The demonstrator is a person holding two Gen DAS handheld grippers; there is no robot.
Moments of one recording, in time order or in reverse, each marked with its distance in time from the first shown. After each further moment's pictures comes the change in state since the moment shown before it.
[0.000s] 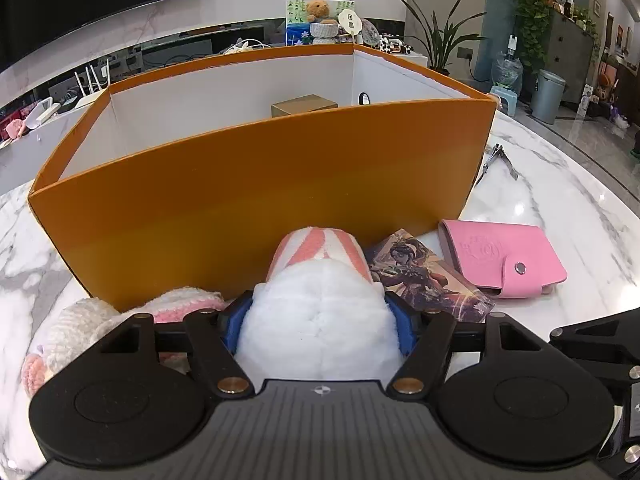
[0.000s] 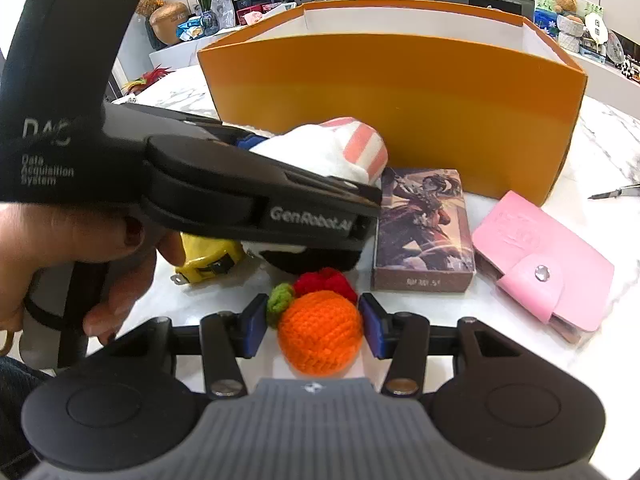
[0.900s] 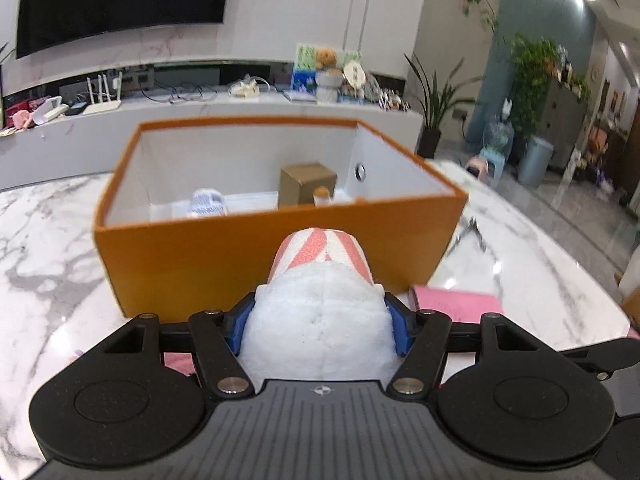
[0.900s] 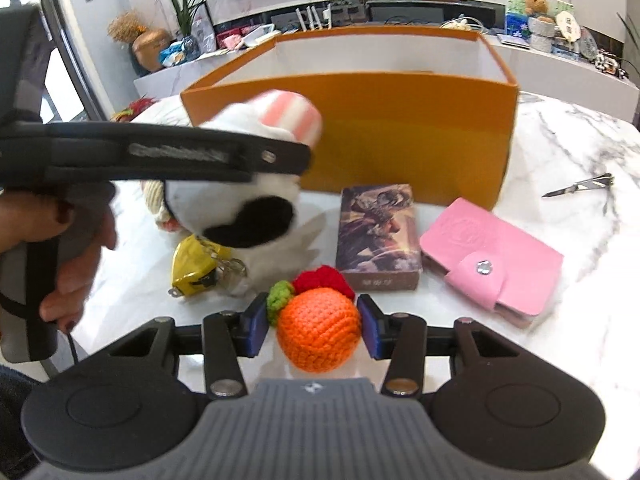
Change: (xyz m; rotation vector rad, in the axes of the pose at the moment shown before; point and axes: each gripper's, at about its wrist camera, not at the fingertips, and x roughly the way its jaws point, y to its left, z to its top) left arm -0.053 0.021 0.008 -0.126 -0.169 -0.066; right arm -0.041 -0.028 -0.003 -0.127 -0.046 0.168
